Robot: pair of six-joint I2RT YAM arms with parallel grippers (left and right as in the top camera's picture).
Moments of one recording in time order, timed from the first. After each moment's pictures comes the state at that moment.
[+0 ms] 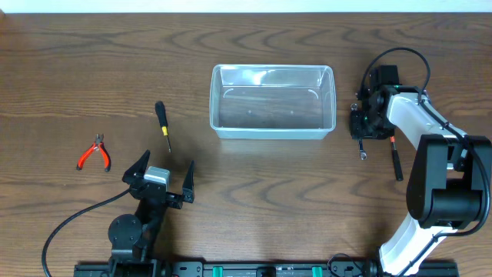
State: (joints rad) left arm -0.04 0.01 0.03 -0.11 0.21 0.06; right arm -0.02 1.94 1.22 -0.74 0.01 0.02
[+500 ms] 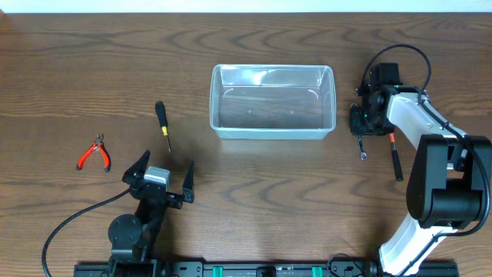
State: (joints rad) left arm -0.04 0.01 0.03 -0.11 0.21 0.06; right arm -0.02 1.94 1.22 -0.68 0.01 0.02
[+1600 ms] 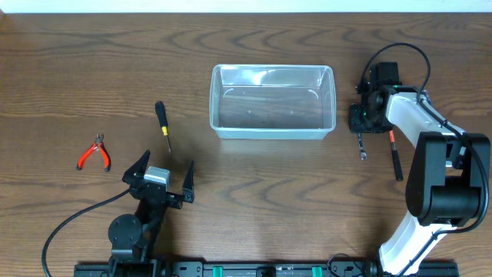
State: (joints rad) left arm -0.04 0.01 0.03 -0.11 0.21 0.06; right arm -0.02 1.96 1.22 -0.64 0.00 0.02
